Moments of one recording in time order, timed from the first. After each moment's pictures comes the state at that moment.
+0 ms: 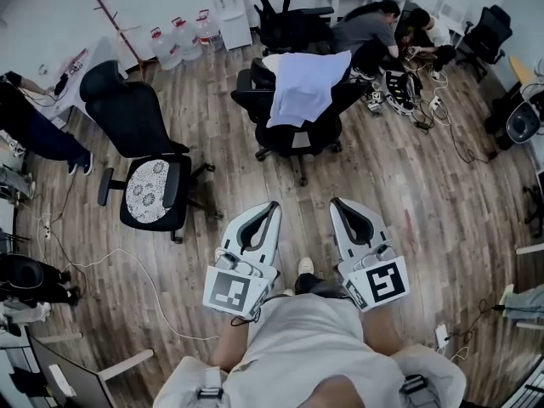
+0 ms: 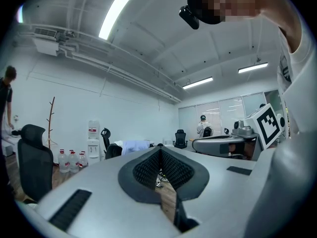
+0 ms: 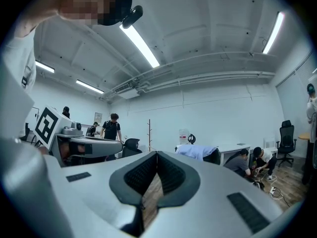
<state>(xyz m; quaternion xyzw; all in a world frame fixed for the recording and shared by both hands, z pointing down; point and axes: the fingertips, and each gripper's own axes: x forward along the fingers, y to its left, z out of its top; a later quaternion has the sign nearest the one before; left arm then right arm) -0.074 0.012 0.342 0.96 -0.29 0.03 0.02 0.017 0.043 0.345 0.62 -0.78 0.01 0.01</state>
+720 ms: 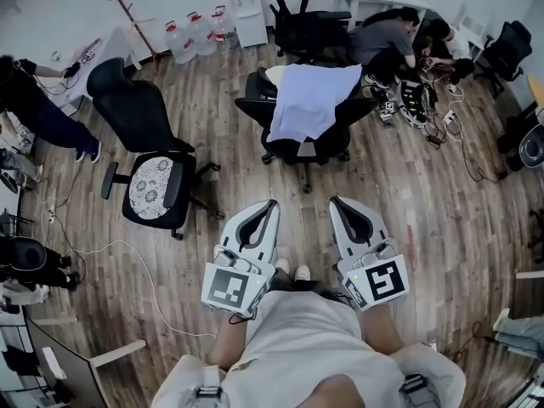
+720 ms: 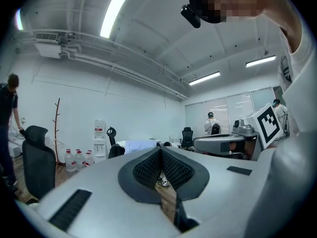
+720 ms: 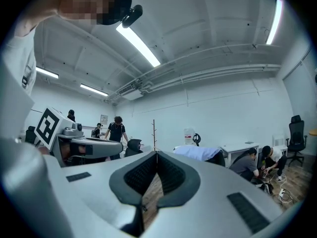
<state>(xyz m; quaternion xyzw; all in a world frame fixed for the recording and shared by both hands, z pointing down) -0.034 -0.036 0.345 0.94 -0.33 0.05 0.02 0.061 -0.011 0.346 0.59 -0.81 0.02 0.00</state>
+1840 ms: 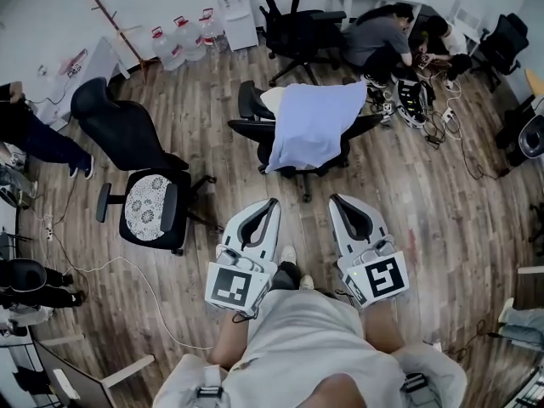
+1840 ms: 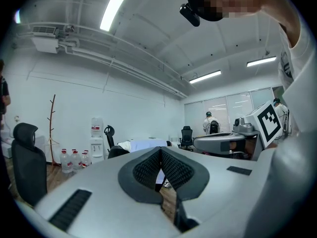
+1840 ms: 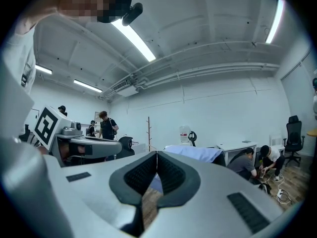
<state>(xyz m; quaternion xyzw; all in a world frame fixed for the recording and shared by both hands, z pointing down) -0.009 -0.137 0.359 0.95 -0.31 0.05 0.03 0.084 -0.109 0.360 0.61 -0.80 0.03 0.02</state>
